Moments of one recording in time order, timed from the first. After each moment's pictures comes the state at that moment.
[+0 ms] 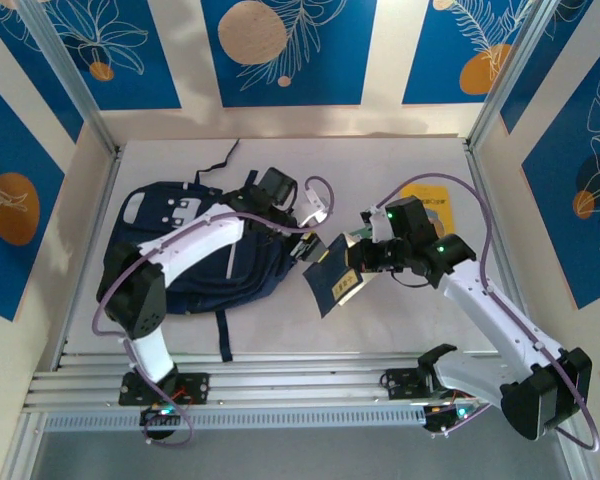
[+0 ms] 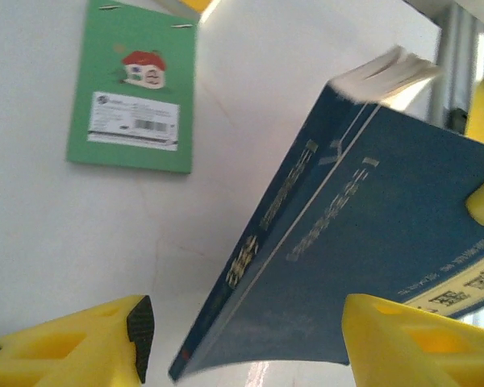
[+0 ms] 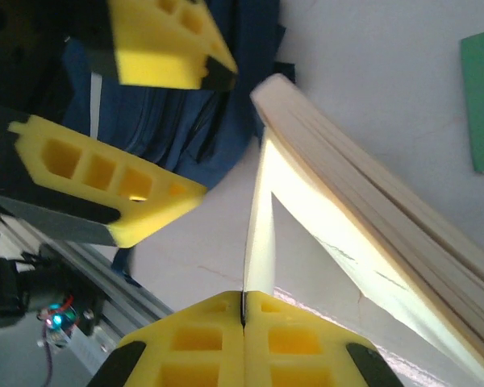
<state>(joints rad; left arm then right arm) -0.68 1.77 1.44 -0.62 0.59 0.22 0.45 1.07 0.96 -0.78 -0.43 0.41</state>
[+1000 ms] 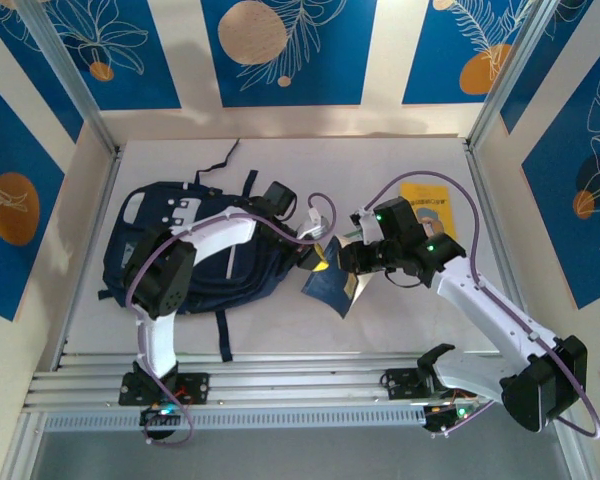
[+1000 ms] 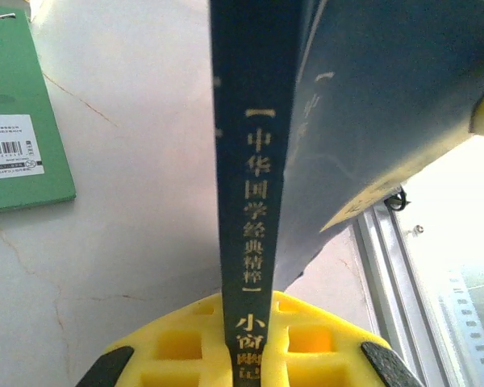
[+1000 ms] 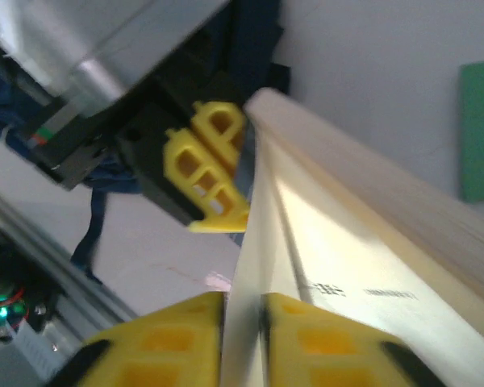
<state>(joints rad) -0.64 1.94 1.38 -0.54 0.98 0.50 0.52 1.10 0.96 -0.75 -0.32 0.35</state>
